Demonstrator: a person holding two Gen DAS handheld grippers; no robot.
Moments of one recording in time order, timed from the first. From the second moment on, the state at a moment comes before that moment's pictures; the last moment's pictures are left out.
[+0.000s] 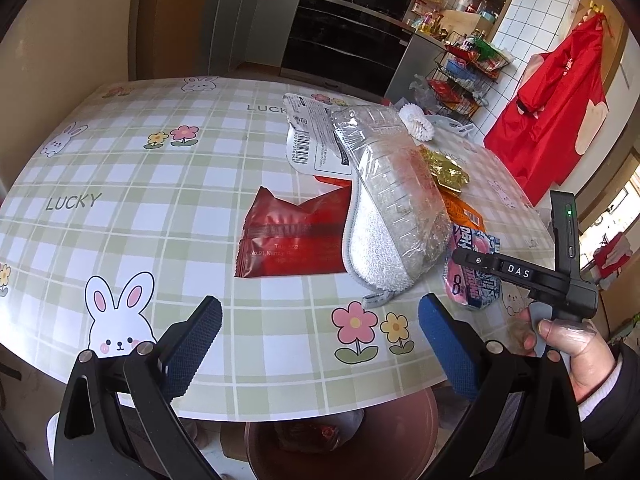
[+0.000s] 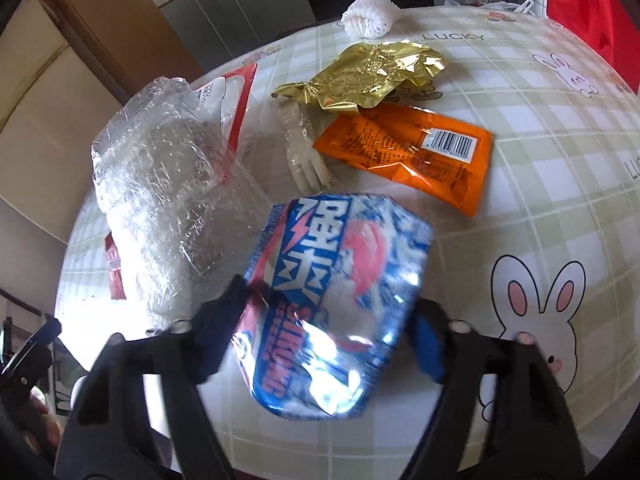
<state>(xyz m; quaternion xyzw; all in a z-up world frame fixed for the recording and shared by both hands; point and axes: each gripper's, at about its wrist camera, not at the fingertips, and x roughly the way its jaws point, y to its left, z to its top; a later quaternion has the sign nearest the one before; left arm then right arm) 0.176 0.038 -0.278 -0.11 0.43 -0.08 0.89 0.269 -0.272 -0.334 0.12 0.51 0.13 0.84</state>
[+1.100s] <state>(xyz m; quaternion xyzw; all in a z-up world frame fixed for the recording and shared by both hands) 0.320 0.019 -0.278 -0.22 0.44 -0.09 0.86 0.240 -0.295 -0.295 0.12 0.45 0.15 0.87</state>
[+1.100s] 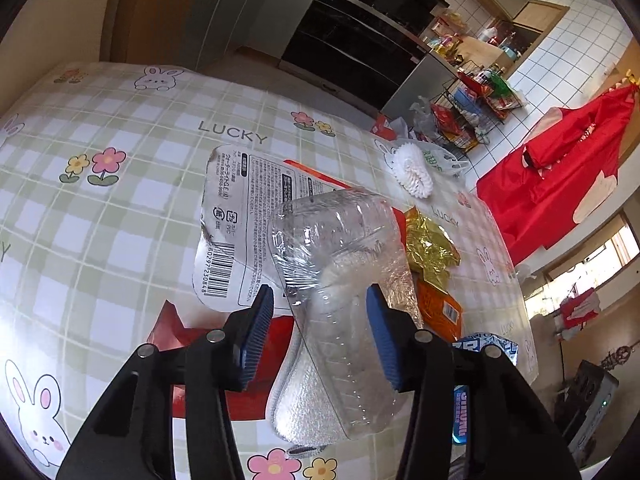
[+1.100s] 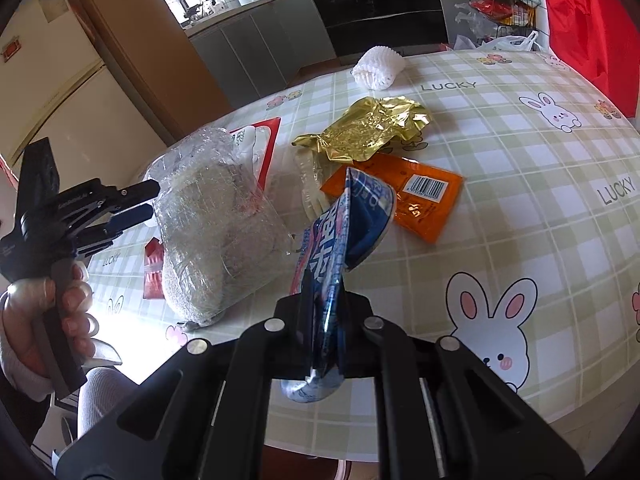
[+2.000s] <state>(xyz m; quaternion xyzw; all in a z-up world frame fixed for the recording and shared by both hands) 0.323 -0.004 -0.287 -0.24 0.46 -0.13 0.84 0.243 -0.284 -0.306 0.11 0.47 0.17 0.86</state>
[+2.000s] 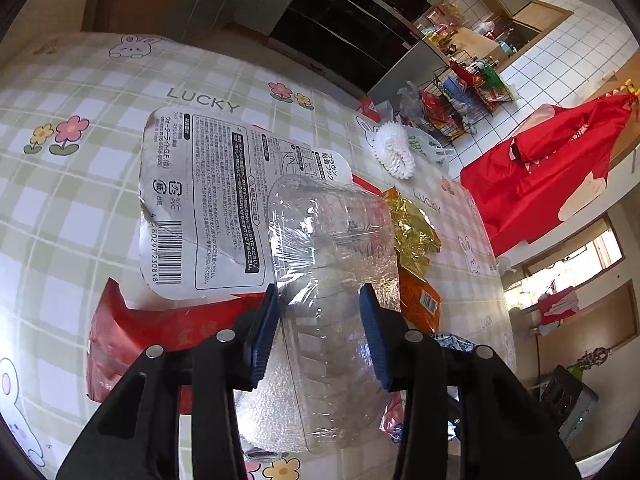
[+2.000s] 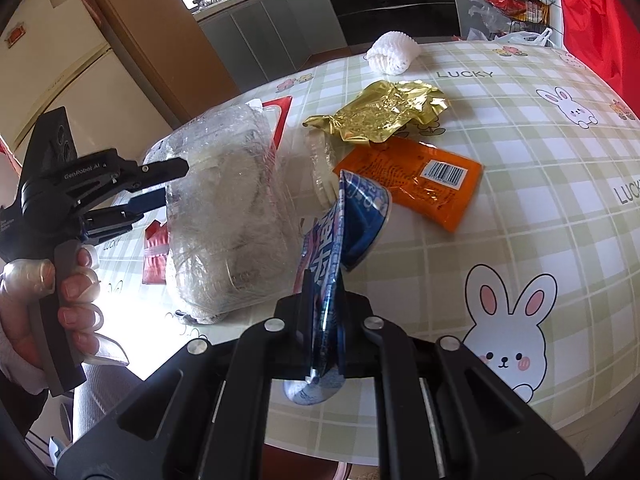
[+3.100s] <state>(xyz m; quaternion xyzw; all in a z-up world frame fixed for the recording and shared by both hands) 0.201 0.004 -0.161 -0.17 0.31 -0.18 0.92 0.184 -0.288 -0.239 0.11 0.40 0.19 0.89</state>
